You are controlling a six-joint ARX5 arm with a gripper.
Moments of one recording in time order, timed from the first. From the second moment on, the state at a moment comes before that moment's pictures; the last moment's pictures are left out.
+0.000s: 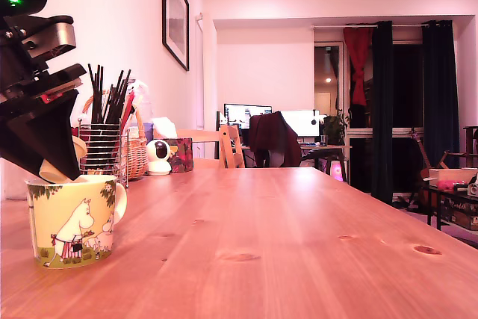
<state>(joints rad) -0.31 1.37 0.84 -0.51 0.22 0.03</state>
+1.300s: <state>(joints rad) -0.31 1.36 0.85 -0.51 0.23 0.03</state>
